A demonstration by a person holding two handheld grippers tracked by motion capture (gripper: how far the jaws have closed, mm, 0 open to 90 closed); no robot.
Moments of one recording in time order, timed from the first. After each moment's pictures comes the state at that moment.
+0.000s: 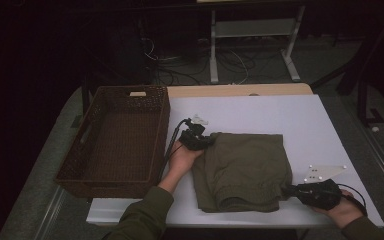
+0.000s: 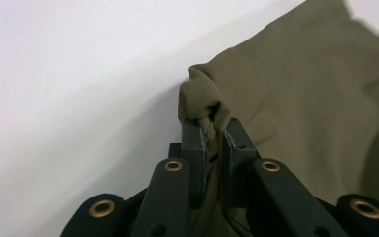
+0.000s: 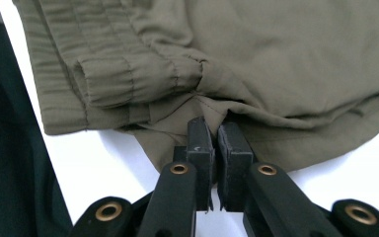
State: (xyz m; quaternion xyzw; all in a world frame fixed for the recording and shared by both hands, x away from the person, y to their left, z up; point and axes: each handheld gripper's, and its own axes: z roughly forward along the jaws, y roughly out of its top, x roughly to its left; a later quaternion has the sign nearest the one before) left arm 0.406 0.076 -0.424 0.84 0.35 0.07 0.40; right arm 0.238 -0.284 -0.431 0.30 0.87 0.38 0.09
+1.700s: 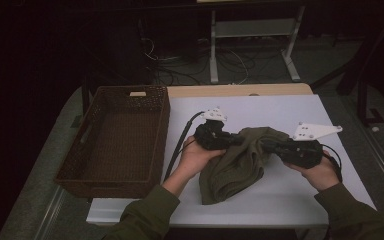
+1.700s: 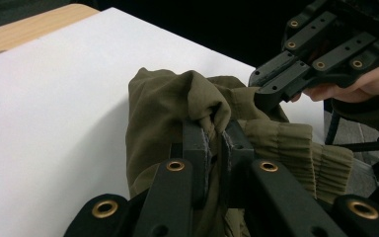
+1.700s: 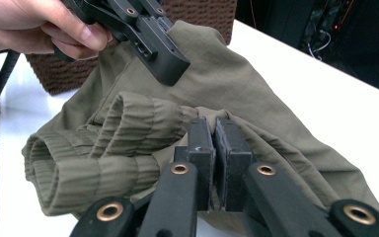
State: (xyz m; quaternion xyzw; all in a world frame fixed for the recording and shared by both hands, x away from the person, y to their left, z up) left arm 0.363 0.035 -0.344 0.83 0.21 -0.01 0.51; right arm 0.303 -0.242 -0.358 0.26 0.81 0.50 0.15
